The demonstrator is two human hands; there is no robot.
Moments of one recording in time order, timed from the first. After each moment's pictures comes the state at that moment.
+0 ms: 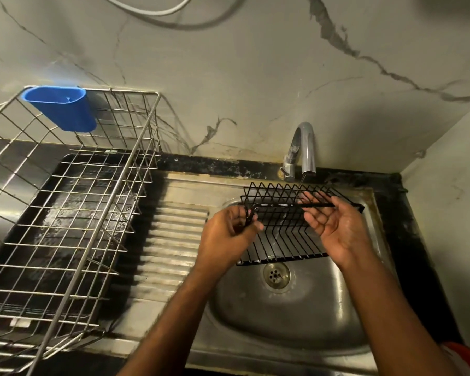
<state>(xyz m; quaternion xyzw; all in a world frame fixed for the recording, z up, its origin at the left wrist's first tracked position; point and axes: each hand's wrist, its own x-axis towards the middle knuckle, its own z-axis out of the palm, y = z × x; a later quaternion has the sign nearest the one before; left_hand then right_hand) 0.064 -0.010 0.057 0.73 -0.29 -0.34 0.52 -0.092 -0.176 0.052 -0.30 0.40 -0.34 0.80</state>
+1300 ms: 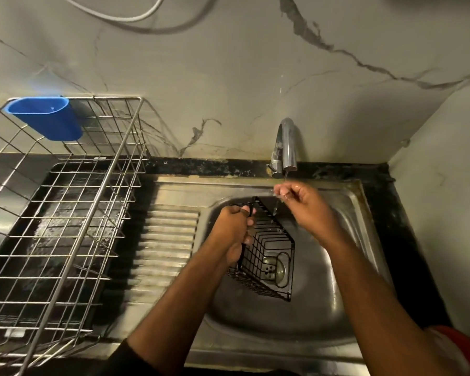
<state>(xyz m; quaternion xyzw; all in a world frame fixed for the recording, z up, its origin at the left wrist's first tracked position) 0.046 -0.065 0.054 0.64 -0.03 -0.52 0.56 -0.076 -0.191 0.043 -0.75 0.40 -0.19 0.50</state>
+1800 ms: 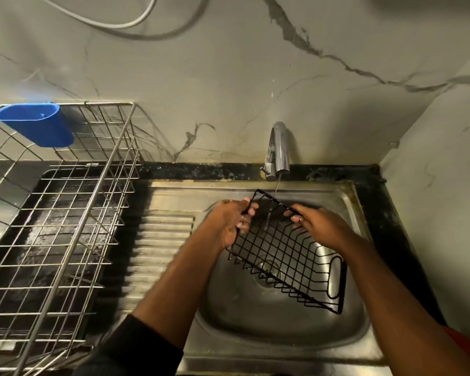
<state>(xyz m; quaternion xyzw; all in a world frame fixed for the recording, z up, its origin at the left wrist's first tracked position) 0.070 -0.091 0.055 0.63 -0.02 -0.58 0.52 -0.126 -0.227 0.007 -0.90 0.35 0.03 0.26</state>
